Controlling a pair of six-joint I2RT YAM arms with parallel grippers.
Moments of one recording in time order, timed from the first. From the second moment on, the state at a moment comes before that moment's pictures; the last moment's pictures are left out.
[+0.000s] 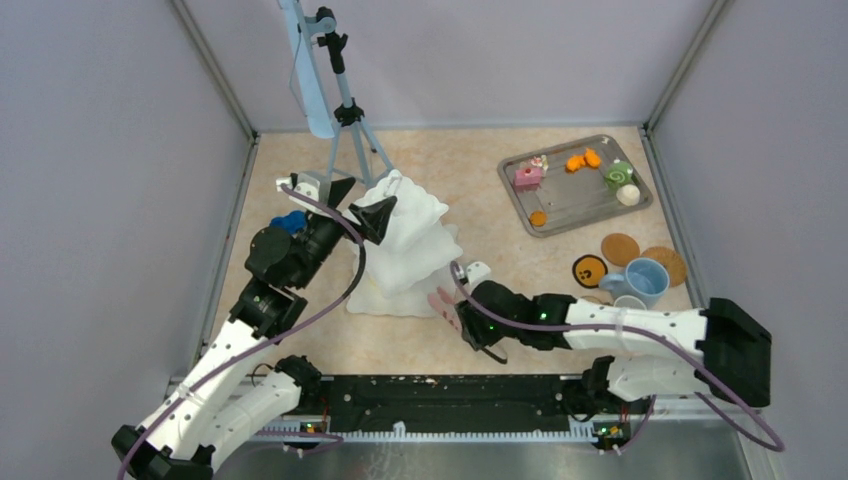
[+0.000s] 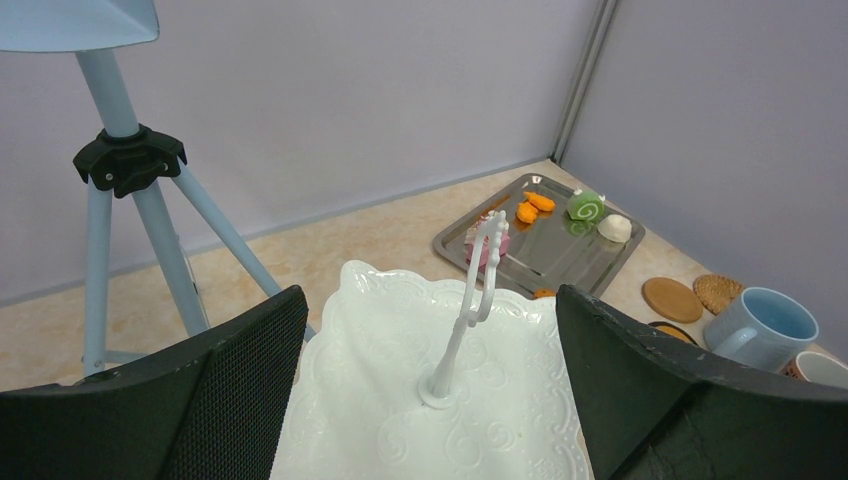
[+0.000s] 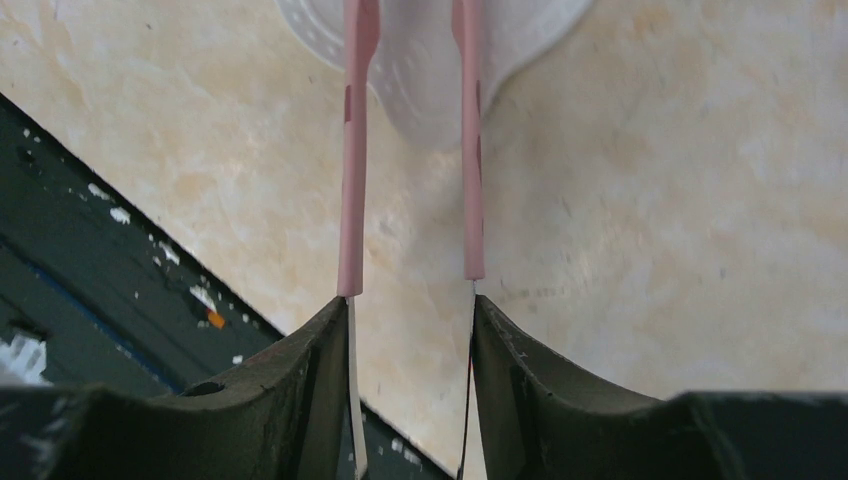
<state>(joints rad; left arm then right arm) -0.53 0.74 0.78 0.17 0.05 -0.14 1.18 1.19 0.67 -0.37 0.20 0.52</state>
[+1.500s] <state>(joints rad) -0.63 0.70 0.78 0.18 0.02 -0.16 -0.26 1.73 1.48 -0.60 -0.21 0.59</state>
